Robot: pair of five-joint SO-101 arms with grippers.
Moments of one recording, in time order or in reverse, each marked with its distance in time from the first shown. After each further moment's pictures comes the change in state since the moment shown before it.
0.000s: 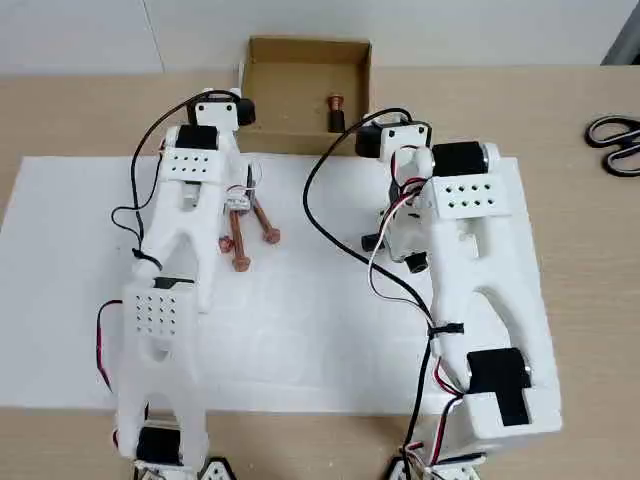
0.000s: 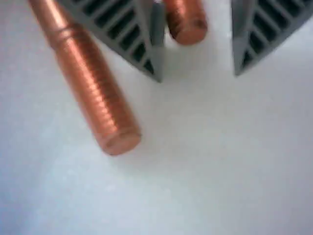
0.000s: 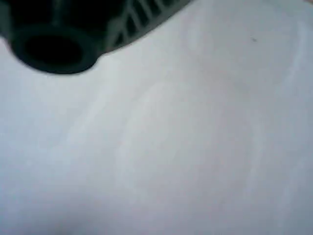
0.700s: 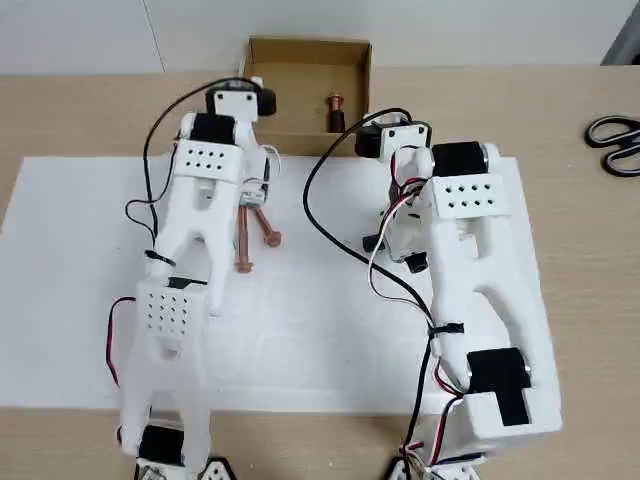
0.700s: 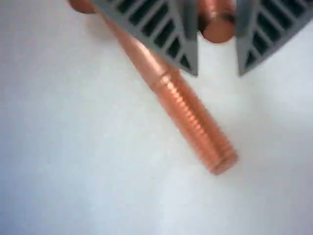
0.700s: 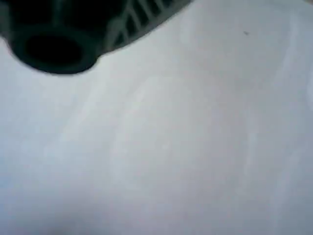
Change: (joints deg) left arm 3.9 0.4 -12.2 9.7 0.4; right arm 0.0 0.0 0.0 0.0 0.0
